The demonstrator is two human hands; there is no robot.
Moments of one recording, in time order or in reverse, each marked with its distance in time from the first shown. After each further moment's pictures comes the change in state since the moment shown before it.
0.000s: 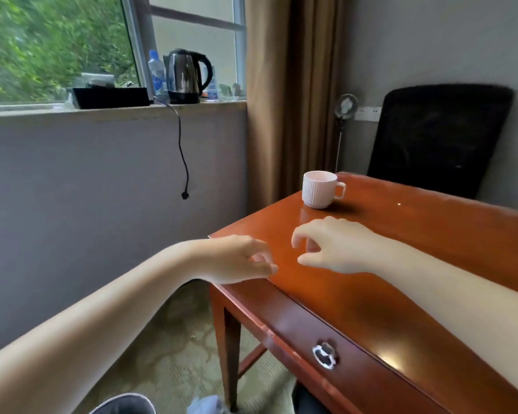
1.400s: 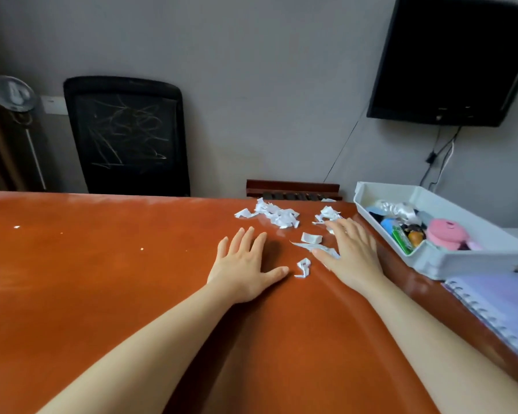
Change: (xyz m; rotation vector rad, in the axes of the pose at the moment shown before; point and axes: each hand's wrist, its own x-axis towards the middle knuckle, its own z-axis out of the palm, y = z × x) left_hand 0.257 0.503 0.181 0.118 0.160 0.633; right_hand -0.426 0.411 0.023 -0.185 0.465 1.186
